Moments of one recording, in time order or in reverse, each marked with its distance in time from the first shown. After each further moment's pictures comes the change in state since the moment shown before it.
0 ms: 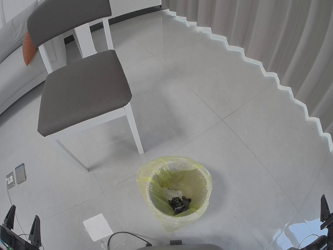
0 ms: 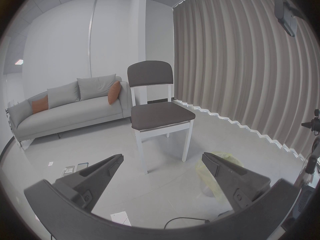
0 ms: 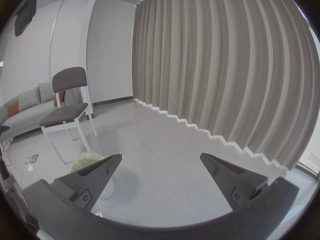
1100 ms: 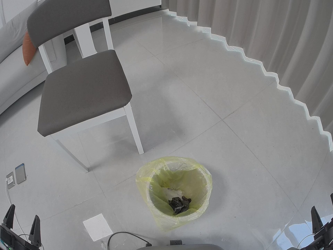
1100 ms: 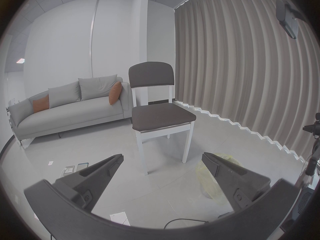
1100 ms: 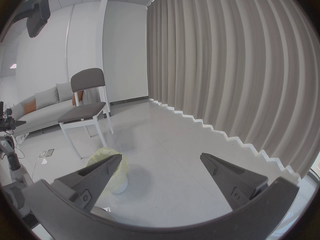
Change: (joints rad) left arm 0.001 0.002 0.000 -0.008 -0.002 0.023; right arm 0.056 -0.062 0.000 0.061 0.190 -0.058
